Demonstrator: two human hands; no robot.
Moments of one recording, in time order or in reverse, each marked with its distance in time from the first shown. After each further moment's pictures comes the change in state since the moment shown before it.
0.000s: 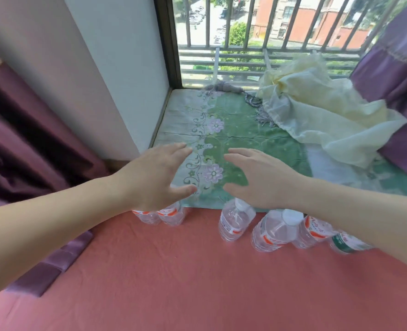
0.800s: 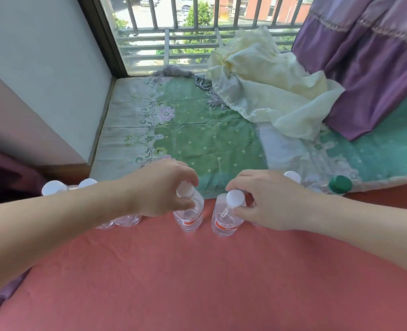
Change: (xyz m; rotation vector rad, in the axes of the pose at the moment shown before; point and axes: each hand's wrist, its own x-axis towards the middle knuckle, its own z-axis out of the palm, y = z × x) left_hand 0.060 0.093 0.040 -0.086 -0.141 0.272; right_hand -0.099 0.072 0.019 0.115 -0.059 0.122
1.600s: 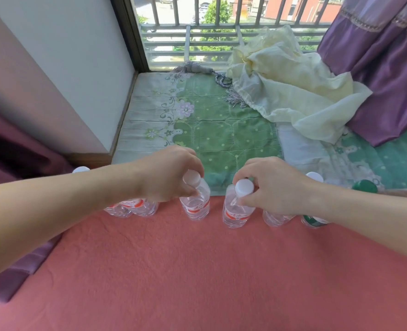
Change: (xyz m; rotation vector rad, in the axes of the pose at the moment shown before) left_hand -0.014 -0.015 -0.014 -0.027 0.019 -0.035; right_hand 0.028 -0.013 -0.002 0.074 0.047 -0.038
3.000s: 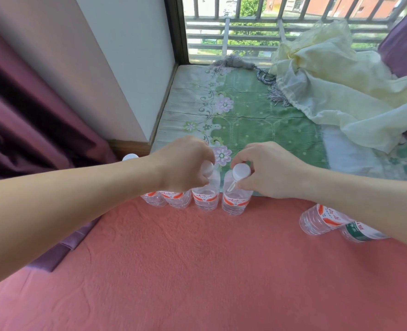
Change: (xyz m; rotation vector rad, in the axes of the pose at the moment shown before) left_hand -0.032 -0.049 0.000 0.058 0.135 -0.130; right_hand 0.072 -0.059 0.018 0.022 -0.020 -0.045
